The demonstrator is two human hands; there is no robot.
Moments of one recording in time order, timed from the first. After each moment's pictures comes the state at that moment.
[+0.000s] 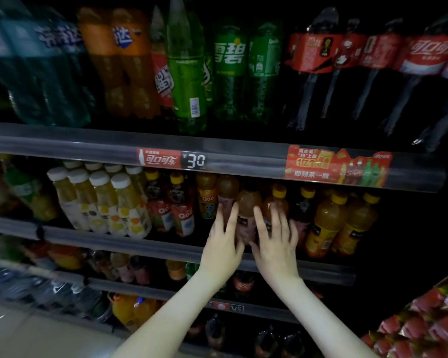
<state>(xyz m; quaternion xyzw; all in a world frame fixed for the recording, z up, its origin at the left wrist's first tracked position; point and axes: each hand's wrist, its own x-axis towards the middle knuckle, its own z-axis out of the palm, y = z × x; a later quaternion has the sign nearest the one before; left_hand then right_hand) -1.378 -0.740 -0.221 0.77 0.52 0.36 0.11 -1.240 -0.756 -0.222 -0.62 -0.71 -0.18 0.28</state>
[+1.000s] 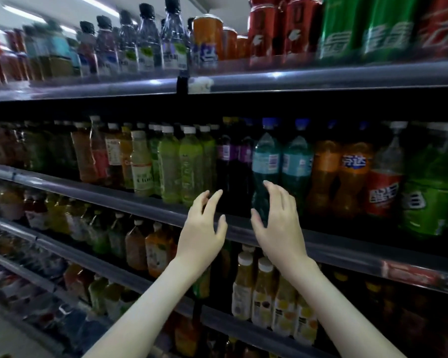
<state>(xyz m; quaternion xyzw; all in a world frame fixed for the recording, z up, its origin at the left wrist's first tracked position) -1.844 -0.701 -0.009 0.67 0.54 0.50 -0.10 -1.681 -0.685 0.012 -0.44 -0.74 -0.09 0.50</state>
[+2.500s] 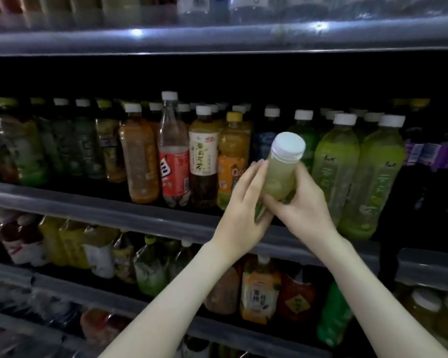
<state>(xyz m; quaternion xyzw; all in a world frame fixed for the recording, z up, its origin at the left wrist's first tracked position) -2.175 -0.540 0.001 0.78 0.26 0.56 0.01 -2.047 -0.567 0.041 -0.43 -0.71 0.13 0.54</state>
